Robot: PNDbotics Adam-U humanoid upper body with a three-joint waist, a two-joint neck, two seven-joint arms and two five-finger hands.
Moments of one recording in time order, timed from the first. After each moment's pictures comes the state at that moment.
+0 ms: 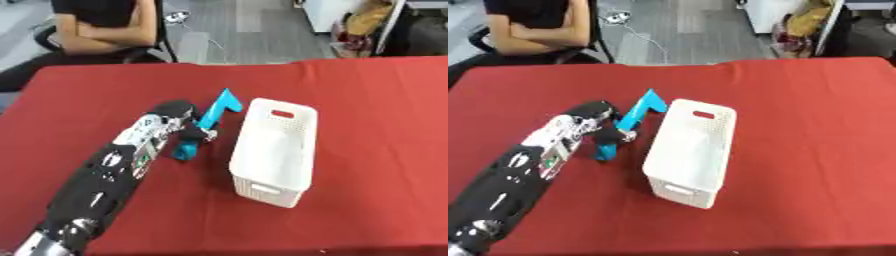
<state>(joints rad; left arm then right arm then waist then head) -0.58 0.32 -0.29 -1.08 -1.03 0.22 -0.38 -0.32 -0.31 -0.18 -1.98 -0.01 -0.36 -0.02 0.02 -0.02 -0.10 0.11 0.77</state>
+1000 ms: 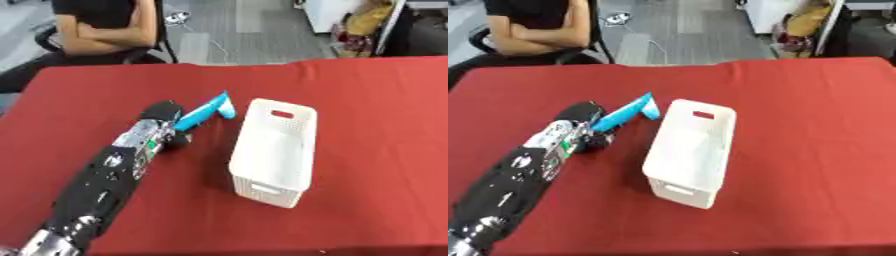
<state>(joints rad) -0.59 0.30 -0.21 -0.97 -1.08 0.29 -0.09 -0.32 -0.31 -0.18 -1.98 -0.01 -0.36 -0.02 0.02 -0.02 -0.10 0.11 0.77</state>
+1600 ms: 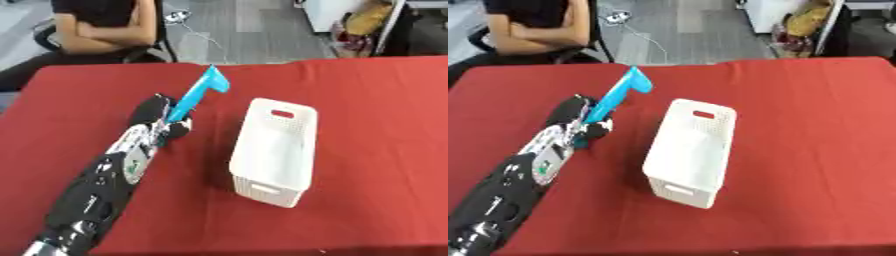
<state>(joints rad) -0.54 0.31 -0.17 -1.11 -0.84 0.31 0.09 -0.32 -0.31 -0.18 -1.98 -0.01 -0.36 -0.02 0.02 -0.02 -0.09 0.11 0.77</state>
